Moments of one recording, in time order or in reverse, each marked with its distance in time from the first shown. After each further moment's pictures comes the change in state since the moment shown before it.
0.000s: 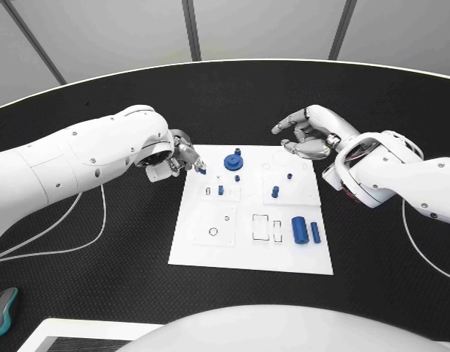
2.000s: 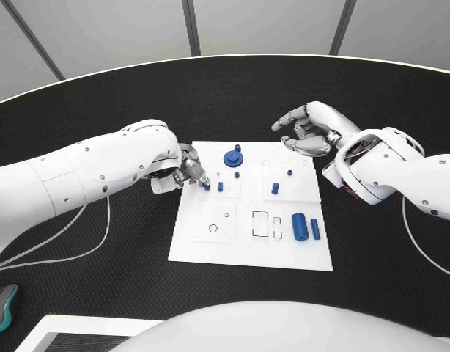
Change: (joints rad) left arm -0.053 0.004 -0.009 0.052 -0.081 0.036 -0.019; left_hand -0.021 -0.022 0.019 -0.020 0.051 0.009 -0.009 0.005 0.002 0.016 -0.005 0.004 0.012 -0.003 -0.003 0.000 0.000 0.000 0.005 -0.005 0.005 0.009; right arm 0.000 0.000 0.000 0.002 0.000 0.002 0.002; right_hand 0.000 0.000 0.000 0.000 0.000 0.000 0.000 0.000 -0.001 -0.001 0.001 0.000 -0.001 0.004 0.004 0.000 0.000 0.000 0.000 0.000 0.000 0.000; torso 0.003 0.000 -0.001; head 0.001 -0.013
